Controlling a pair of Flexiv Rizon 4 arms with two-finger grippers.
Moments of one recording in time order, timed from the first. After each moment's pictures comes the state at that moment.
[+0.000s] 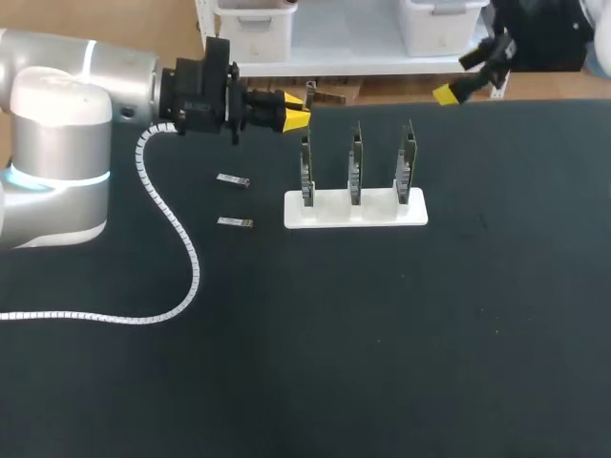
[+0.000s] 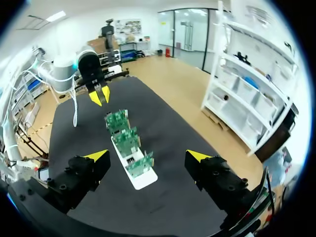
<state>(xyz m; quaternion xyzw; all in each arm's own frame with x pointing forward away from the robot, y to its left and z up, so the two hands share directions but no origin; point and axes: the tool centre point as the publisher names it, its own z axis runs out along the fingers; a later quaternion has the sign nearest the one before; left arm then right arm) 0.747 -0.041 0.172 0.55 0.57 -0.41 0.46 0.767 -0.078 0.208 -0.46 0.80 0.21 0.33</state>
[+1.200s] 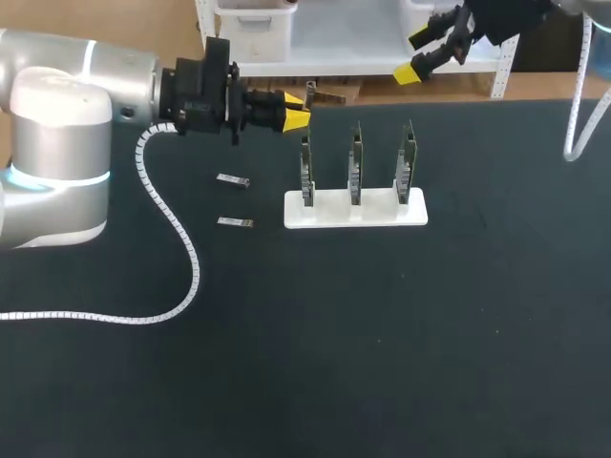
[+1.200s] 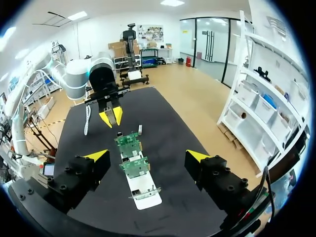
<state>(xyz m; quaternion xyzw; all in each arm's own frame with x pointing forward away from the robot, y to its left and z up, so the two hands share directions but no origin) 0.747 -0.041 0.172 0.55 0.57 -0.41 0.46 0.784 -0.023 0.225 -0.51 0.75 0.26 0.33</state>
